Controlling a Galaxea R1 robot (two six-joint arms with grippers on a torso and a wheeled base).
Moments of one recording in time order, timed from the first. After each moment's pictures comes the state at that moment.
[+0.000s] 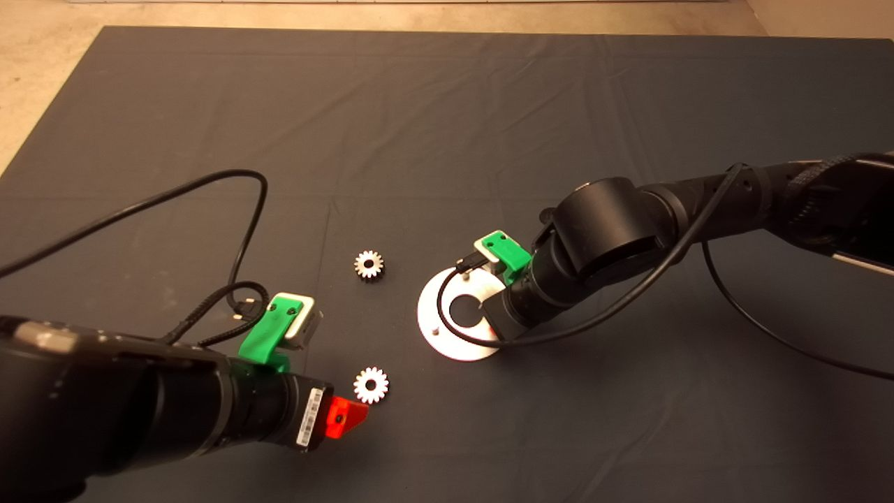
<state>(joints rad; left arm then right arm) -0.27 2.22 -0.31 0.66 1.49 -1.65 0.26 2.75 -0.92 -0.46 -1.54 1.30</state>
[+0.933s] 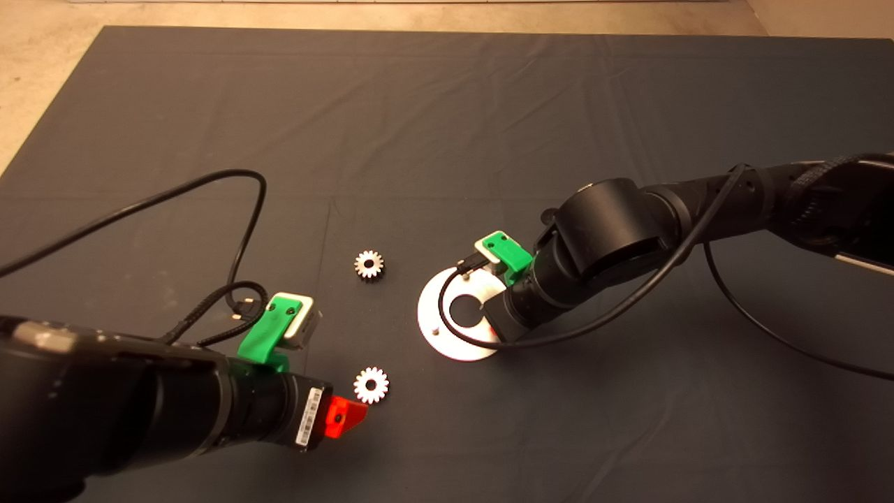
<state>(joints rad) -0.27 2.21 -0.31 0.66 1.49 -1.65 0.26 2.74 -0.92 -0.45 -1.53 1.29</state>
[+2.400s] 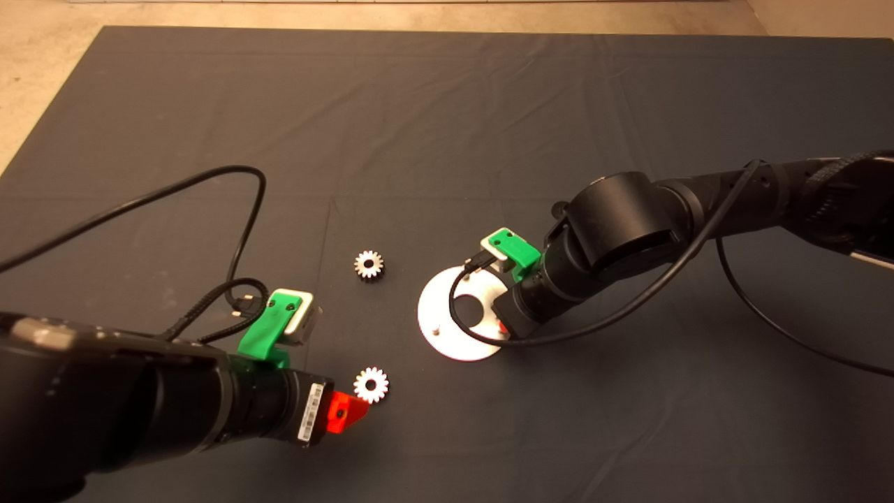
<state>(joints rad) -0.28 2.22 -0.31 0.66 1.49 -1.67 0.27 2.72 -0.92 -0.44 -1.53 1.21</state>
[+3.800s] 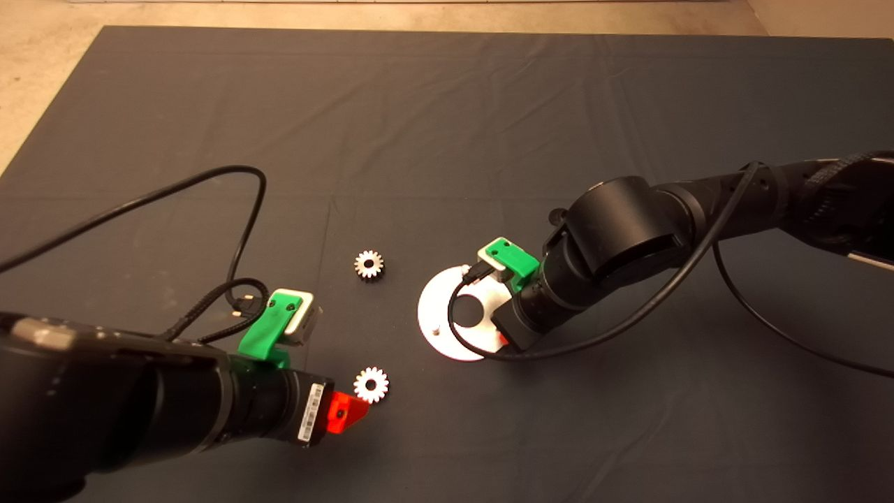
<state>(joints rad) -0.28 2.22 -0.31 0.66 1.49 -1.67 0.27 2.72 -0.90 -0.41 -1.53 1.20</state>
